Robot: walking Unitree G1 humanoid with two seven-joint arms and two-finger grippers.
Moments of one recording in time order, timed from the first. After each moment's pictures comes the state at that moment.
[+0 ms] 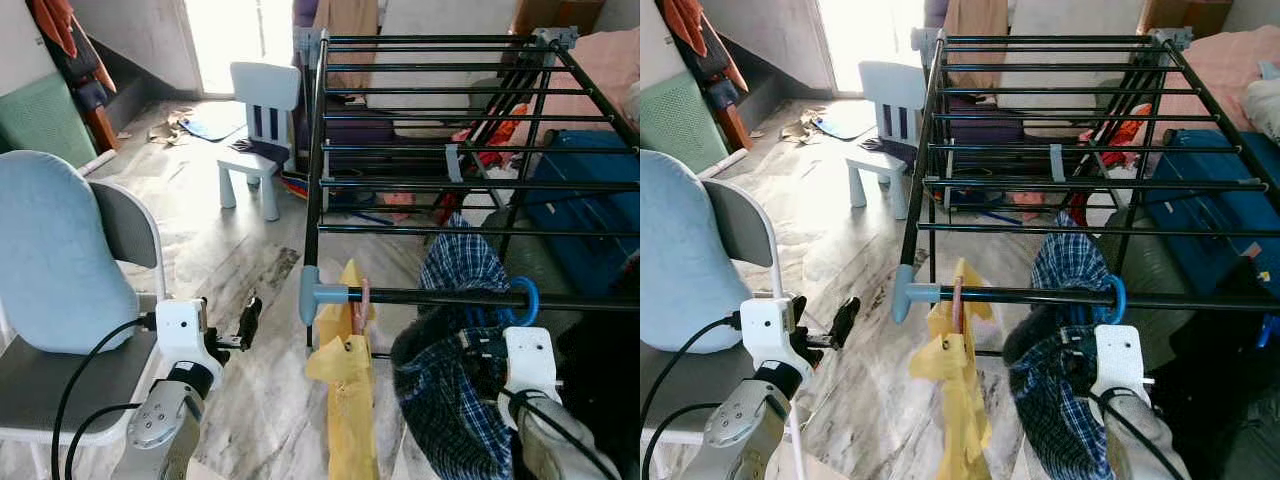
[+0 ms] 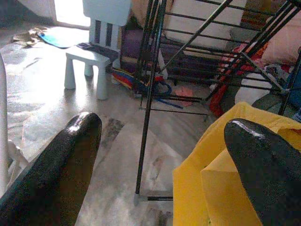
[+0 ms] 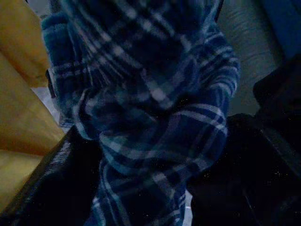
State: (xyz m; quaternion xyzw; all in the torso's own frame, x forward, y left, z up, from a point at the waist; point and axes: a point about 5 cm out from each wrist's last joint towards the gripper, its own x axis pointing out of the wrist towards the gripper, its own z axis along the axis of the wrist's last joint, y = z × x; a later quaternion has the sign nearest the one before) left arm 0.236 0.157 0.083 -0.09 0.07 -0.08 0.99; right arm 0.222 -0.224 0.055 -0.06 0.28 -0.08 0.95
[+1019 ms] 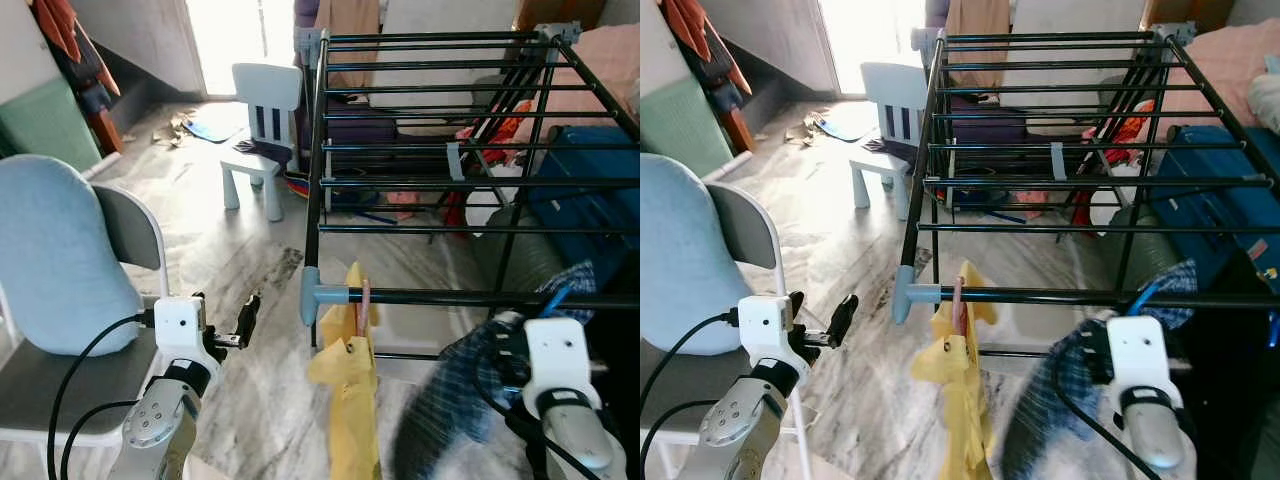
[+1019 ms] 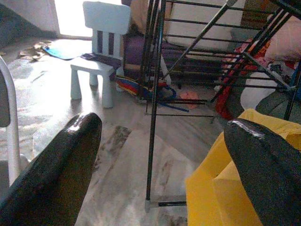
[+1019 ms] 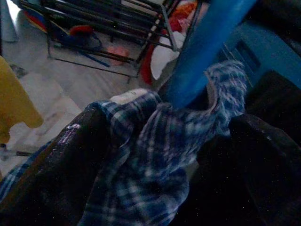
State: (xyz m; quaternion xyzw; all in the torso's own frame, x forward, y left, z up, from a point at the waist) left arm 0.237 0.159 0.087 -0.07 0.05 -0.09 0.99; right arm 0.203 -0.231 0.097 -0.18 0.15 -0.12 0.97
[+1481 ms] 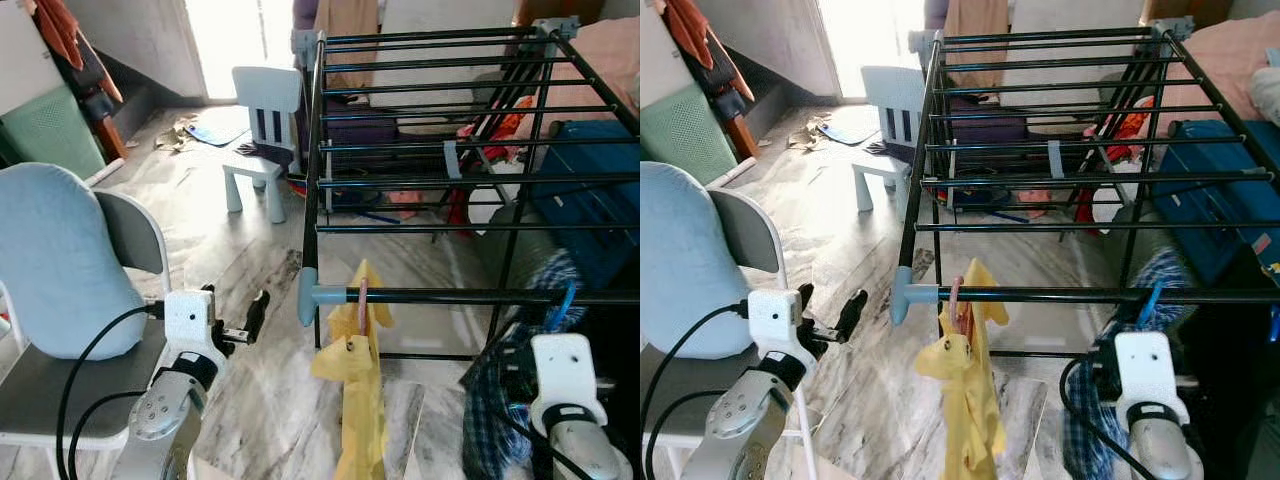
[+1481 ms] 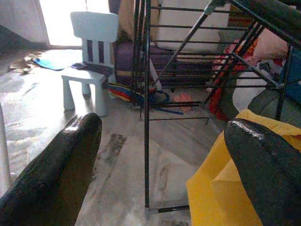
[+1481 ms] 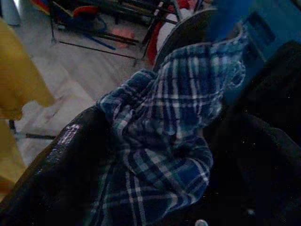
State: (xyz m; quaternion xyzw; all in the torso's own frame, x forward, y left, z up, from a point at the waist) left arm 0.242 0.154 0.092 -0.05 0.04 -0.11 0.99; right arm 0.195 -0.234 0.083 -0.17 0.18 -0.11 0.96
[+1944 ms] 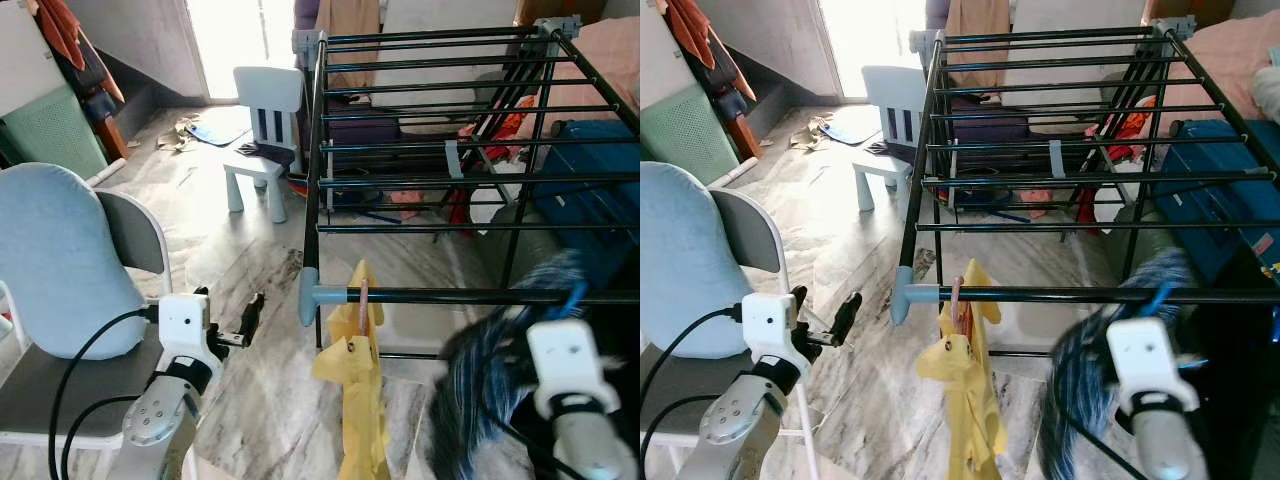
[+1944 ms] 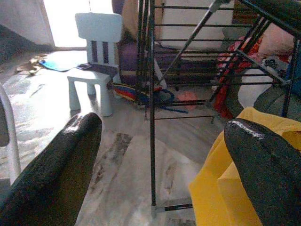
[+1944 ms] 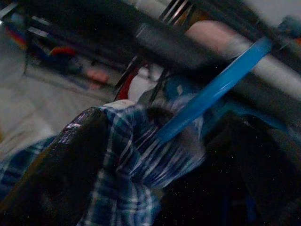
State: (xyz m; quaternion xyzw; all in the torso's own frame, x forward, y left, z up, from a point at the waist) left arm 0.239 0.155 0.091 -0.04 0.04 -0.11 0.99; right arm 0.199 -0.233 0.118 -0.26 0.07 -0.13 0.95
